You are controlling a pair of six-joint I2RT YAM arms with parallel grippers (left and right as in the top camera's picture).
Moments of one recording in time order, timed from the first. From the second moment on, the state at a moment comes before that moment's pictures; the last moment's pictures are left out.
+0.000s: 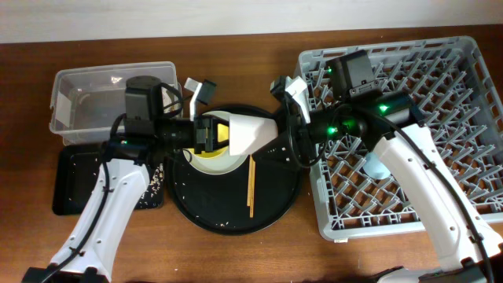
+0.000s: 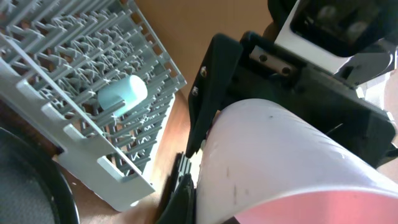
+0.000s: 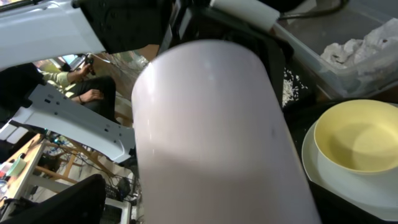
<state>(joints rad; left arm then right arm) -0.16 1.46 1.08 -0.24 1.37 -0.41 0.32 1.54 1.50 -0.96 -1.17 -0.35</state>
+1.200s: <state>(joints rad) -0.17 1.46 1.08 -0.22 1.37 -0.42 0.36 1.54 1.50 -0.88 -1.17 -0.35</state>
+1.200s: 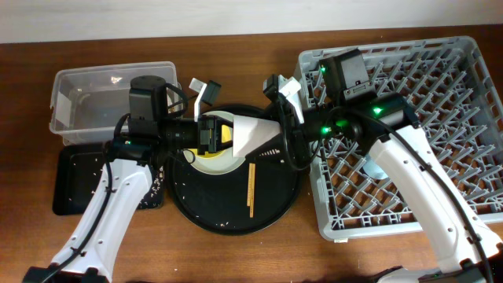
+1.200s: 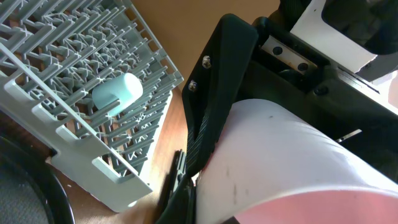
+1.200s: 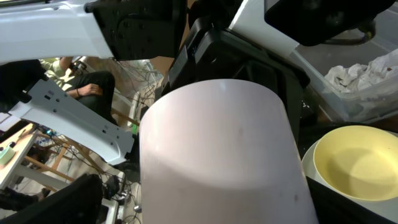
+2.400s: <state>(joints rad) 0.00 1.45 1.09 -0.80 0.67 -0.13 0.10 1.54 1.52 -1.36 -0.61 -0.26</state>
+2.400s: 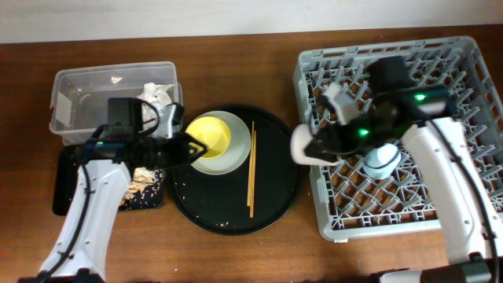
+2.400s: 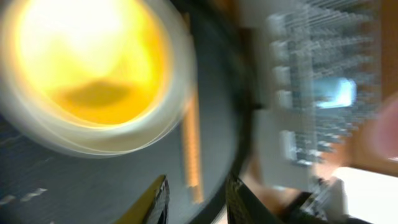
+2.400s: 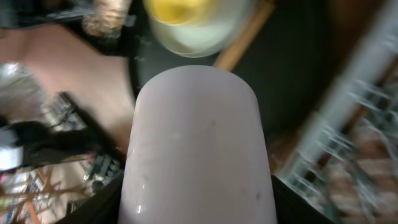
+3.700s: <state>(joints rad) 0.04 1.35 1.09 -0.96 0.35 -0.09 -0.35 1.88 1.66 -1.46 0.02 0.05</state>
